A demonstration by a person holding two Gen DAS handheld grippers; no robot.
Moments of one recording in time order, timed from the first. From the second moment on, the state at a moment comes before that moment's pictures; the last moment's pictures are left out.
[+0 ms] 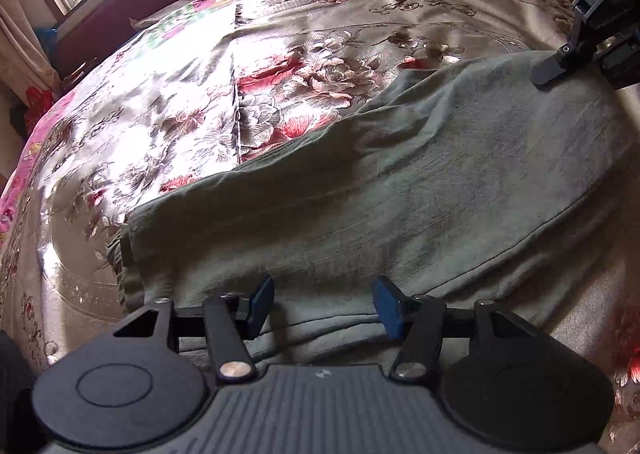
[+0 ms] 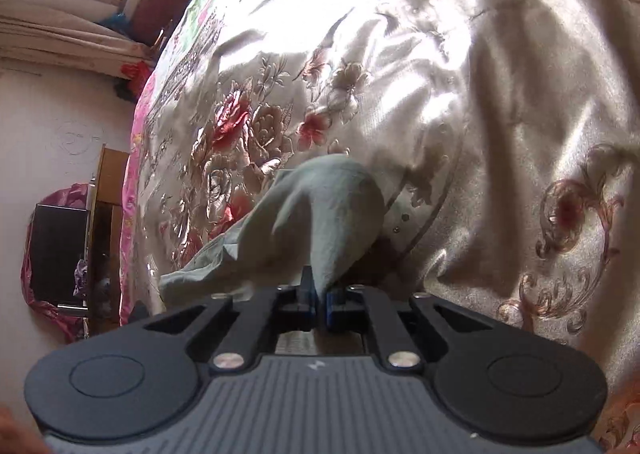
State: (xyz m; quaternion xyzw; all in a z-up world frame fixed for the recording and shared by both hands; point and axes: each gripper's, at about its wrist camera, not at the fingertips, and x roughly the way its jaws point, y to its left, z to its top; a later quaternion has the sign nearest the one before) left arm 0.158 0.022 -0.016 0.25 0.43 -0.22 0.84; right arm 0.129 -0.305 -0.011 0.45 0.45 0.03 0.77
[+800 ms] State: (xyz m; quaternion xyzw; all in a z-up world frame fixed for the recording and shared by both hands) left arm 0.164 0.029 -0.024 0.23 0.42 -0.21 0.85; right arm 0.176 -0.298 -0.007 0.27 0.59 0.08 0.75
